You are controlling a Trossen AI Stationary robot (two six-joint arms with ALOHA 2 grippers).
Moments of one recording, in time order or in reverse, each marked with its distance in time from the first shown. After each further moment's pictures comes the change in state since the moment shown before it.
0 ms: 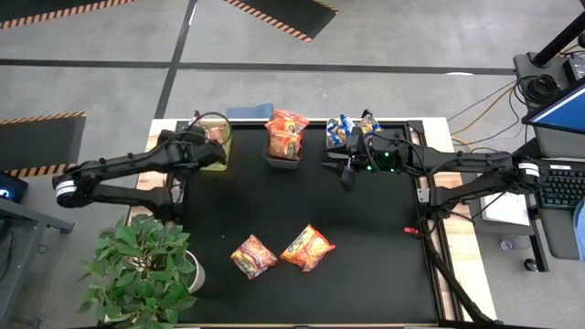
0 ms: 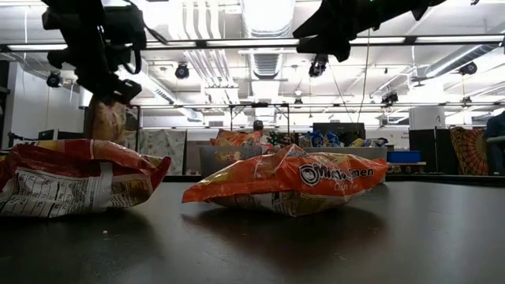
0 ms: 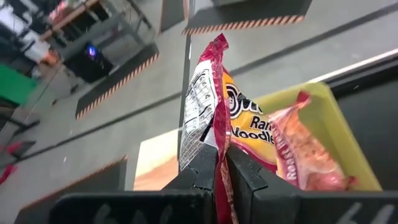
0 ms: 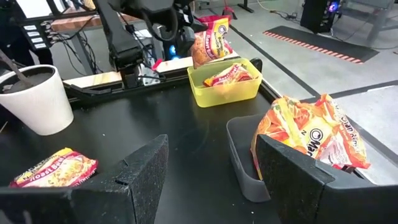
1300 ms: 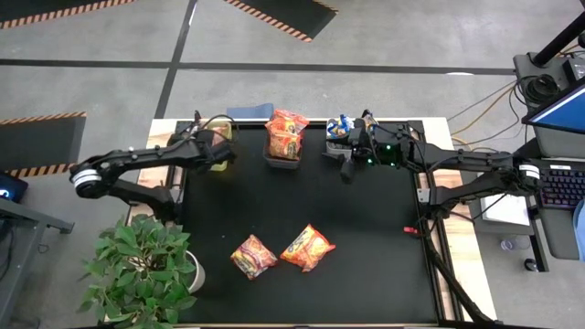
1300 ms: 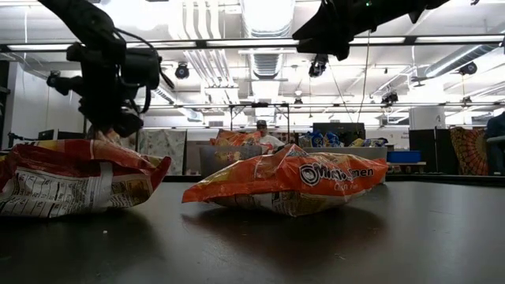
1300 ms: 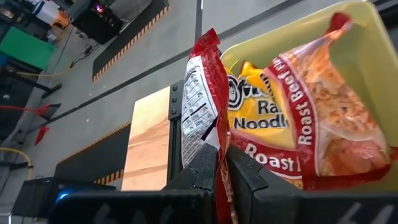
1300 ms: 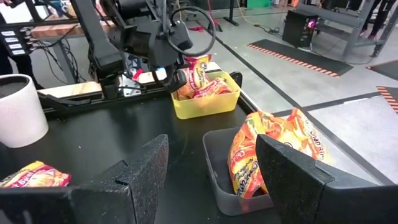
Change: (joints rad) left arm 0.125 0.235 -0.061 0.089 0.097 -0.058; right arm -0.065 -0.003 0.005 0.036 0.000 -0.054
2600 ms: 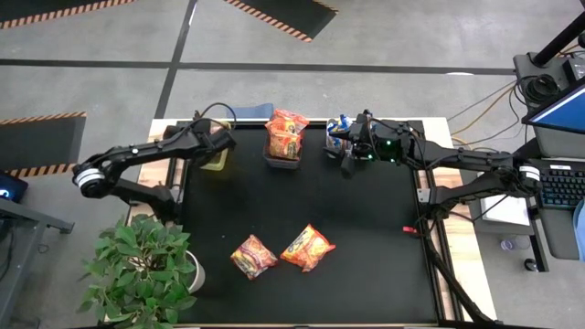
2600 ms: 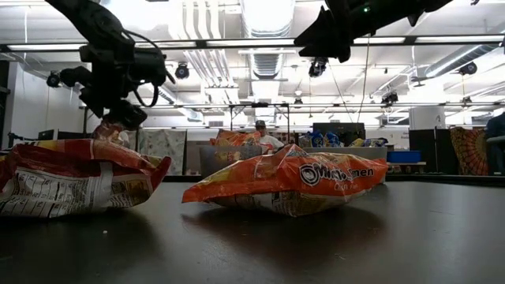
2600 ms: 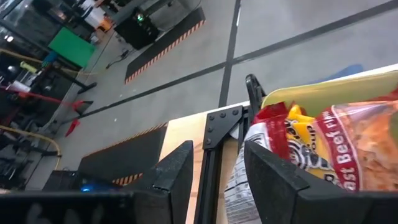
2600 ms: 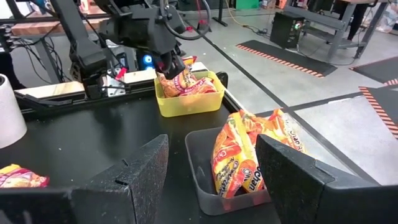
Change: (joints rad) left arm 0.096 0.030 0.077 0.018 -0.132 0.025; right arm -0.050 0.000 -0.001 0.001 -0.001 -0.028
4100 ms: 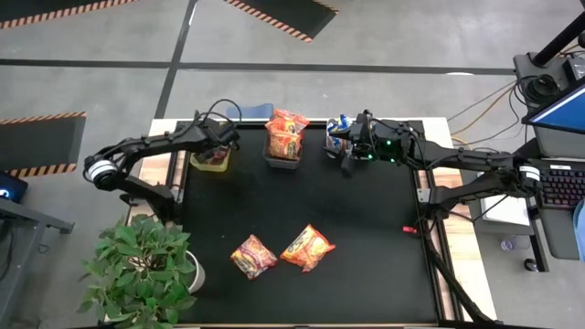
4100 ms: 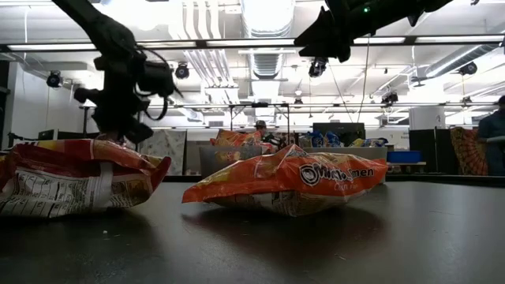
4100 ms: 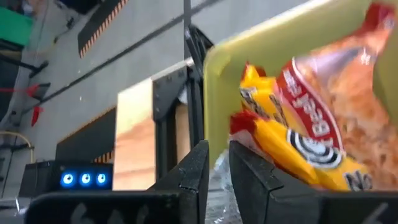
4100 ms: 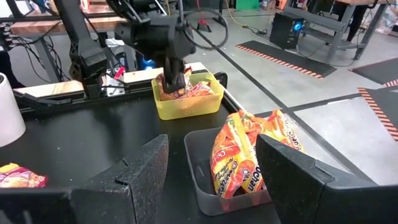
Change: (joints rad) left arm 0.075 0.121 0.043 0.051 0.273 0.164; right arm 0.000 -0.001 0.000 0.000 0.000 -0.008
